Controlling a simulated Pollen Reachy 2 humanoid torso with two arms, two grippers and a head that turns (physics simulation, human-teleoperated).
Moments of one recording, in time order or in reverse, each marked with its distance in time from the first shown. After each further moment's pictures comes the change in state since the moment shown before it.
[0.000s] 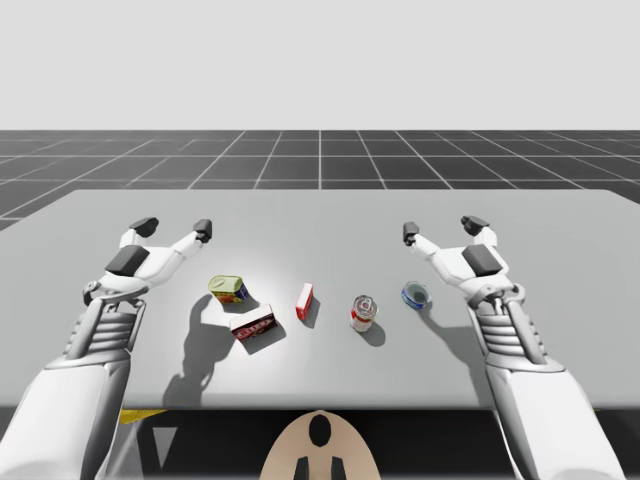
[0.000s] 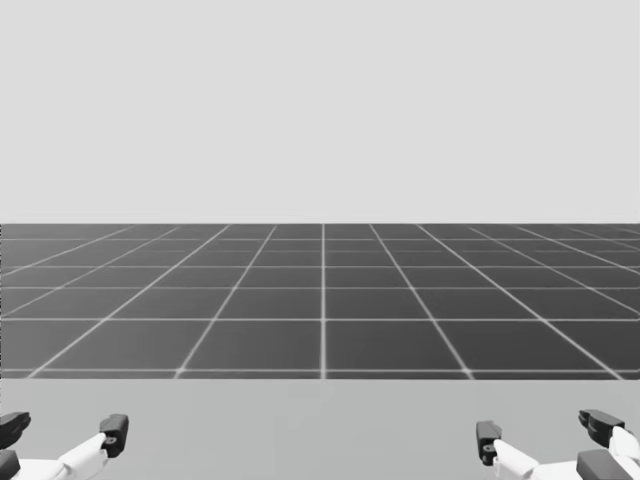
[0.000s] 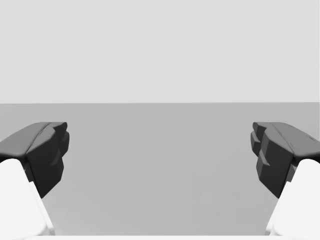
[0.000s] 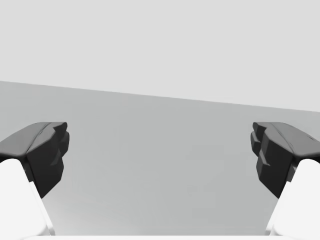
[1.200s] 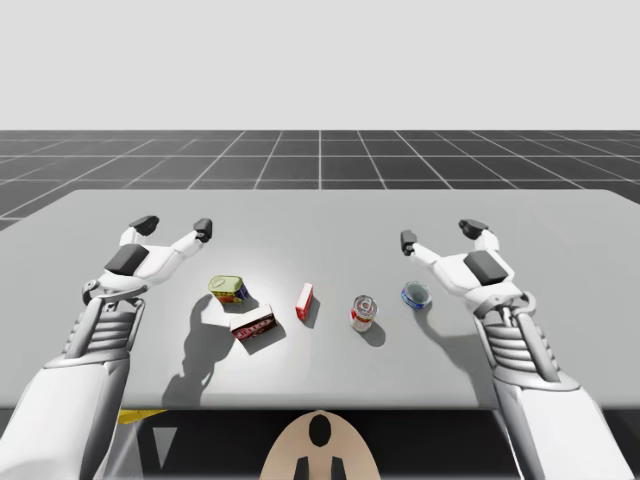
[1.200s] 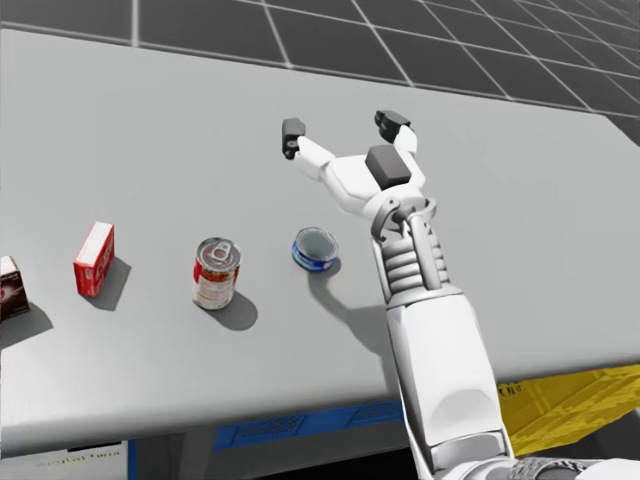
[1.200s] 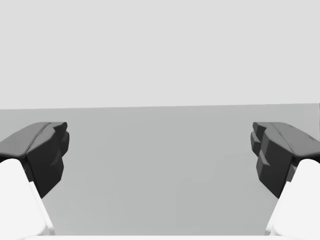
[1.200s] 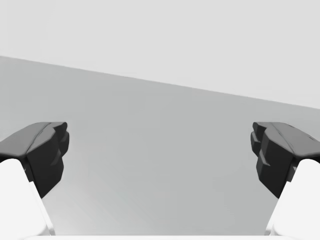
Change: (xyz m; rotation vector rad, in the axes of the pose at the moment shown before) left arm 0.002 0.000 -0.001 -0.018 -0.009 -0.005; right arm 0.008 0.005 0.016 0.064 0.038 0.041
